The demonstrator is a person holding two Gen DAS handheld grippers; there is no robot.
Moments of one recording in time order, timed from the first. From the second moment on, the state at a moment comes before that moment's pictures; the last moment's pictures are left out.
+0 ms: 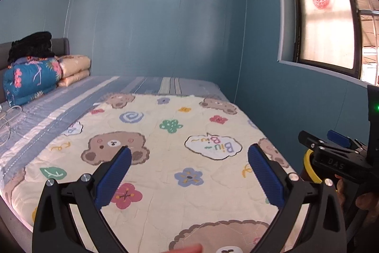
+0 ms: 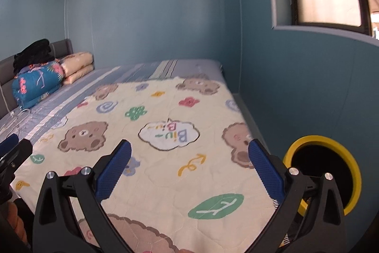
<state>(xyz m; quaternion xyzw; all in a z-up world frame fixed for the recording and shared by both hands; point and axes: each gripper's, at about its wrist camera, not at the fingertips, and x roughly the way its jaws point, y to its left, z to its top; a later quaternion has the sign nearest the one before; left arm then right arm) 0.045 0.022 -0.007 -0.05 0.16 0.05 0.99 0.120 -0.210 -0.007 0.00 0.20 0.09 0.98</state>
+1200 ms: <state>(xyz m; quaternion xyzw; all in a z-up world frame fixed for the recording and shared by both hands) 0.018 0.005 0.005 -0.06 0.12 0.03 0.99 0.081 -0.226 -0.002 0.03 0.16 0.07 0.98</state>
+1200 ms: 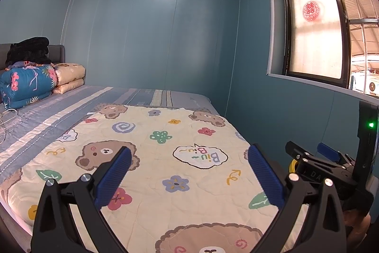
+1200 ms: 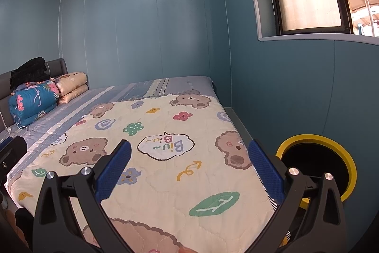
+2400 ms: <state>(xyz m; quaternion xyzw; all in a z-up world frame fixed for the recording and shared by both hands) 0.021 0.011 0.003 -0.07 0.13 0.02 0.99 0.085 -0.223 -0.006 0.04 0.17 0.08 0.98</state>
